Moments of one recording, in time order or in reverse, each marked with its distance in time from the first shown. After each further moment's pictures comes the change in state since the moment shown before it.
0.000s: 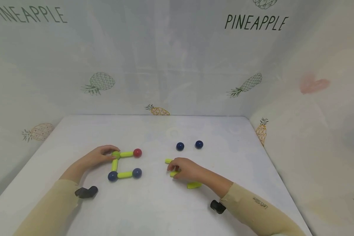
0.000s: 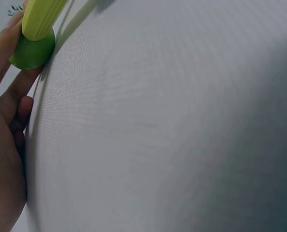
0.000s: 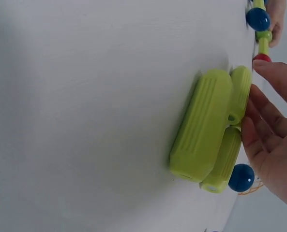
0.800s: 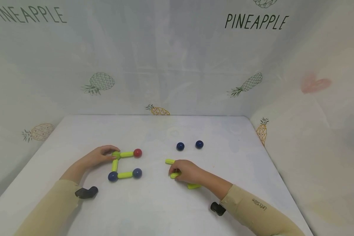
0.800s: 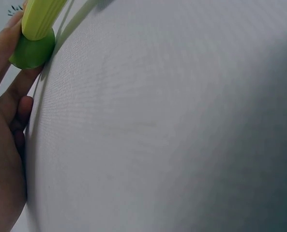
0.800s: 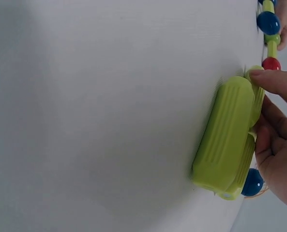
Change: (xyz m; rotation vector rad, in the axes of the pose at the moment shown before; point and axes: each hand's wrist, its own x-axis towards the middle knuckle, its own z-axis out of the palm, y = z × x) left_hand 0.004 -0.004 0.001 -0.006 -0.001 0.013; right_hand -0.001 0.010 0.007 -0.096 0.007 -0.060
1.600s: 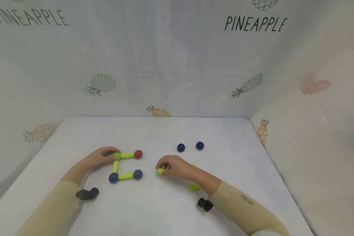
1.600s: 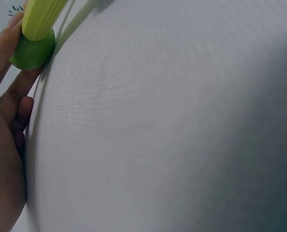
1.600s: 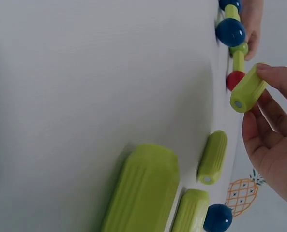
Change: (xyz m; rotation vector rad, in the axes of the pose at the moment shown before) left_hand -0.004 0.007 0.000 -0.022 -0.004 0.013; right_hand 0.031 -0.031 -0.005 0.163 0.020 -0.058
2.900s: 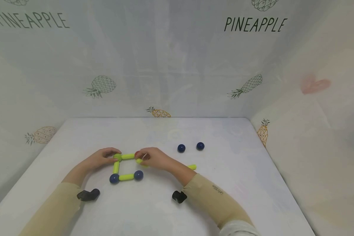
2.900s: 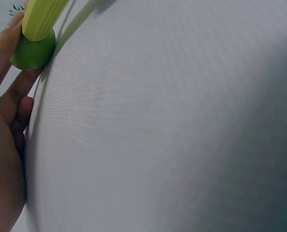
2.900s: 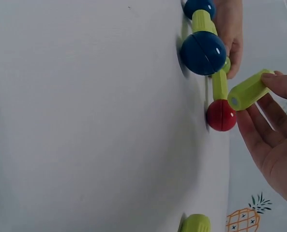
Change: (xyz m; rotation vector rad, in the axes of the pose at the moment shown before) left_hand 0.003 -0.005 0.000 -0.028 -0.006 0.009; right_hand 0.075 -0.028 0.018 0.194 0.026 -0.043
